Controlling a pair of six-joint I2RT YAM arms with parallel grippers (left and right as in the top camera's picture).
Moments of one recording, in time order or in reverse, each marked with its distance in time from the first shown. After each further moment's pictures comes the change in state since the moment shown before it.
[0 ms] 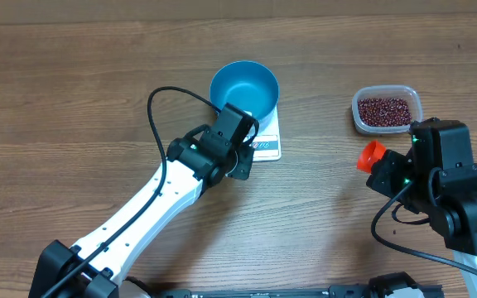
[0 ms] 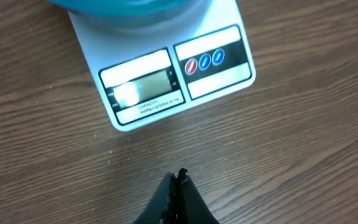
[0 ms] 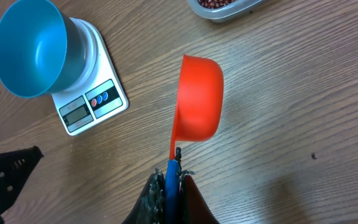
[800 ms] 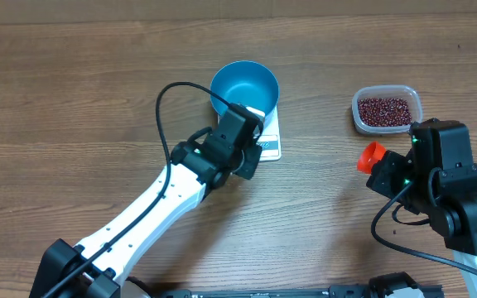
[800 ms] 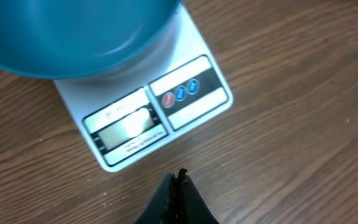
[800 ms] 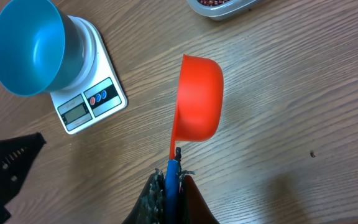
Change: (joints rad) left arm -0.034 0.000 -0.022 0.134 0.000 0.143; right arm 0.000 0.000 0.000 -0.008 0.000 0.000
